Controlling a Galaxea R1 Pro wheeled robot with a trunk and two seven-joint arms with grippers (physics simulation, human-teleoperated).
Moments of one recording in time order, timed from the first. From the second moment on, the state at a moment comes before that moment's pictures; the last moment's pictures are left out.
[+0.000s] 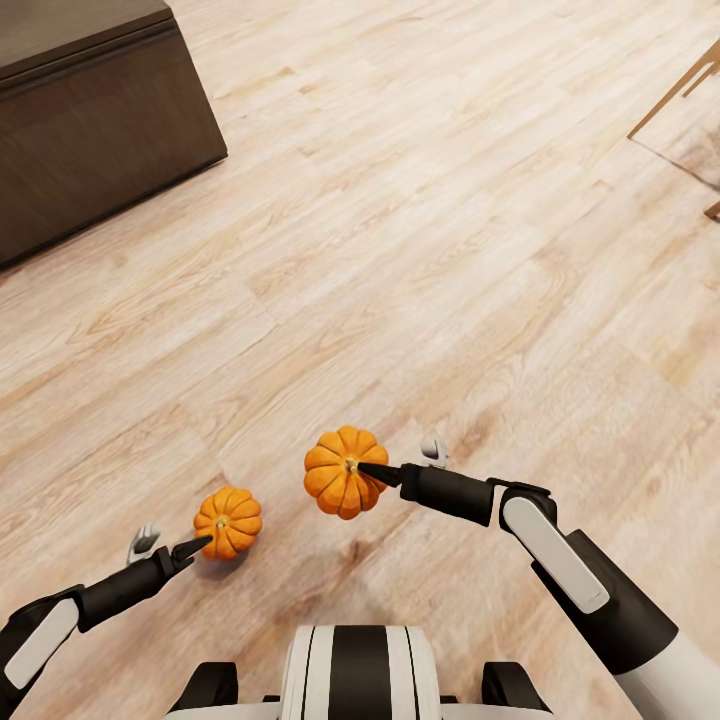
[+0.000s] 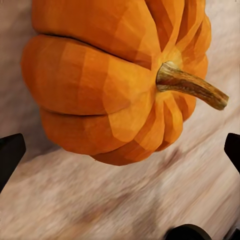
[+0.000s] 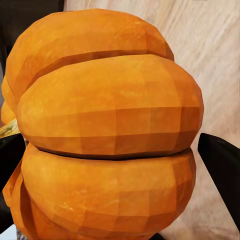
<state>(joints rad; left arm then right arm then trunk) -0.44 0.45 -0.08 -0.71 0.90 0.53 -0.76 -0.60 -0.27 0.50 -1.48 -1.20 0.67 0.18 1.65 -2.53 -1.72</state>
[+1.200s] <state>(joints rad) -0.44 0.45 -0.04 -0.69 0.89 0.52 -0.75 -0.60 -0.27 0.50 -1.48 -1.20 0.67 0.18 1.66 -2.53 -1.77</state>
